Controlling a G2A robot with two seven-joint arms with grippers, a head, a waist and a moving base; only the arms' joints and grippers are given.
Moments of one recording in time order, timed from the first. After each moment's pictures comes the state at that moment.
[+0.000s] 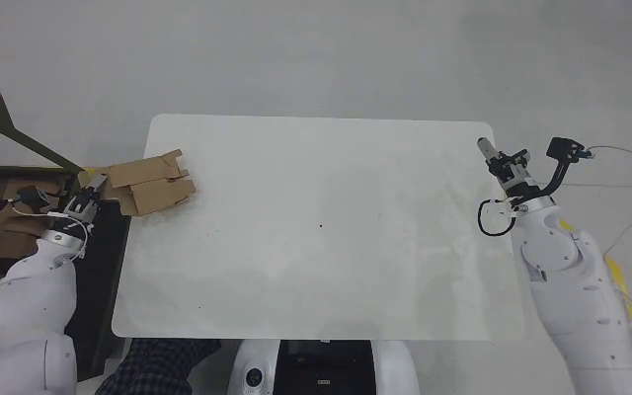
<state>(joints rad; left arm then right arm) 0.99 -0.88 -1.71 -0.36 -0.35 -0.94 -0.82 -1.27 -1.01 1.45 -1.45 -0.43 -0.23 0.09</state>
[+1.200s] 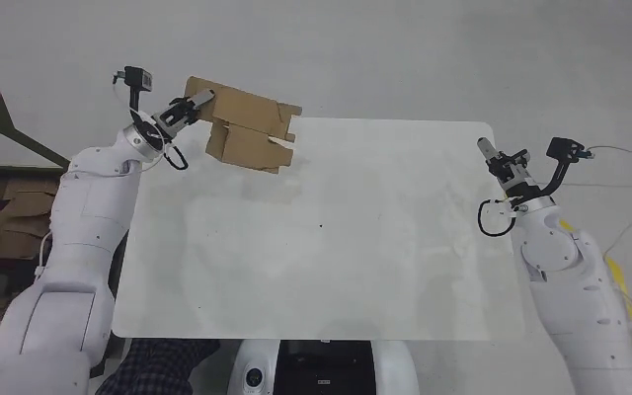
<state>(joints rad) 0.69 -1.03 -1.25 -0.77 -0.42 -0.79 -0.95 -1.27 -1.01 1.45 -1.45 -0.43 -0.23 0.09</state>
